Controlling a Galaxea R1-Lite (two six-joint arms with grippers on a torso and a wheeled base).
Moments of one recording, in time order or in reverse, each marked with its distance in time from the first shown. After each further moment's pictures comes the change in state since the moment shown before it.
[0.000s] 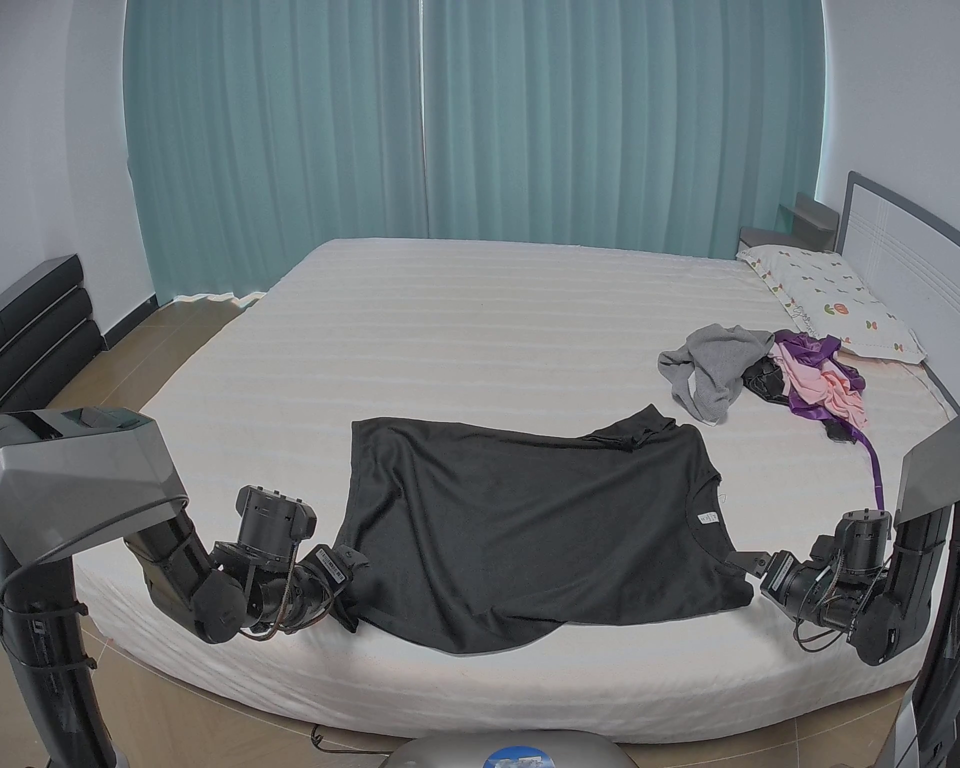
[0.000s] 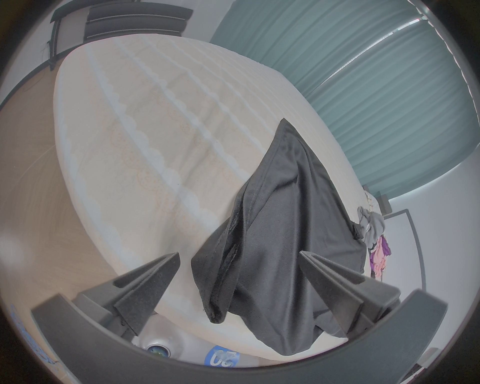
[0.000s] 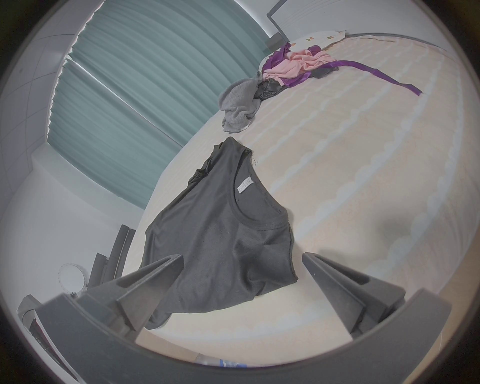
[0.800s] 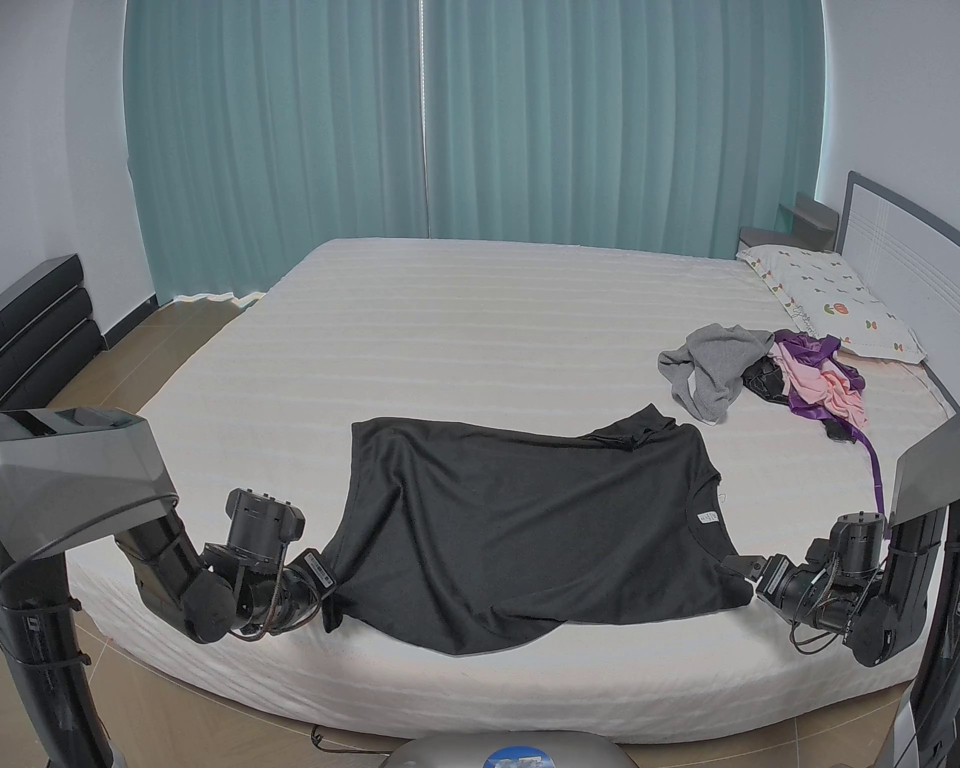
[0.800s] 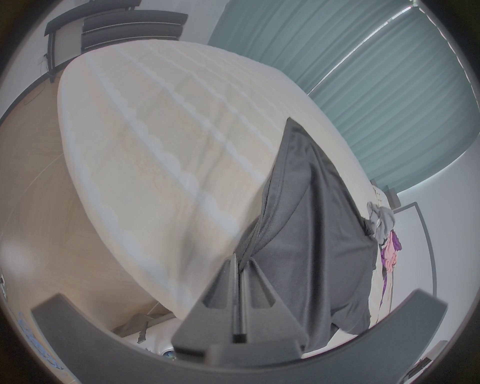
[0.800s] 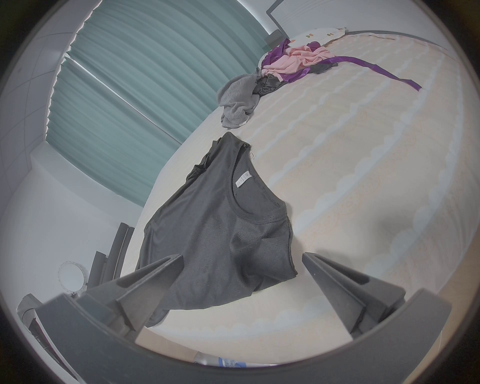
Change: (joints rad) left arm 0.030 -0.007 0.025 0.009 0.026 0.054; right arm 0.011 0.021 -0.006 0.000 0.000 0.000
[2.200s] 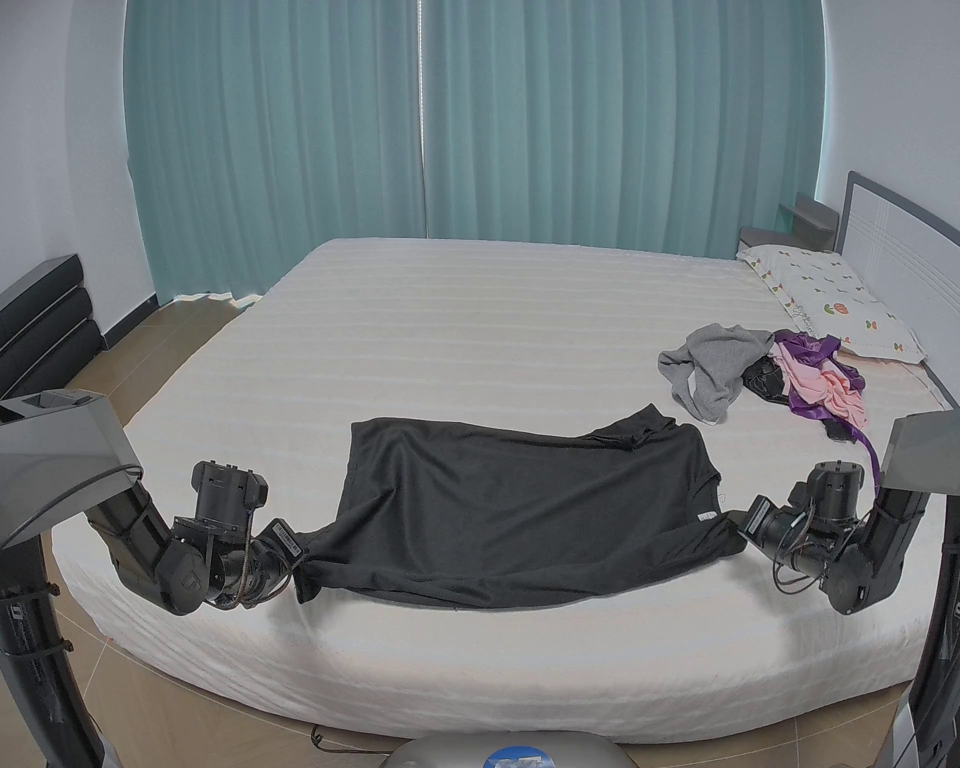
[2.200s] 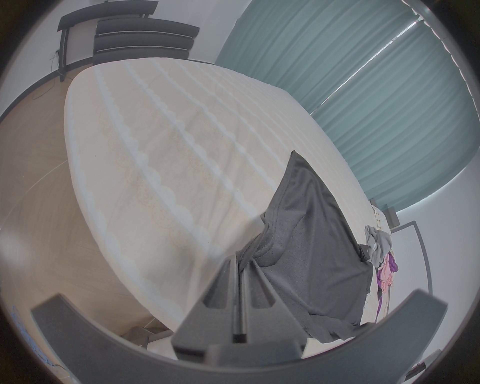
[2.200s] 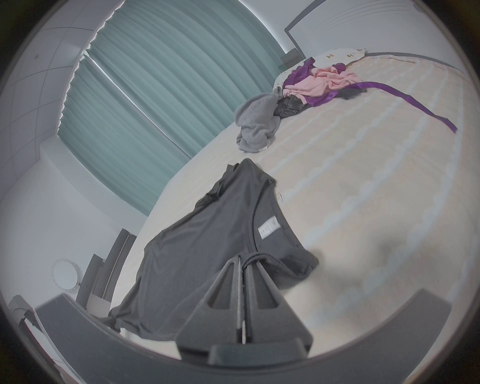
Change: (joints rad) left arm 0.110 -0.047 -0.044 0.036 -0.008 0.034; right arm 0.019 0.006 -0.340 0.198 -0.067 -0.033
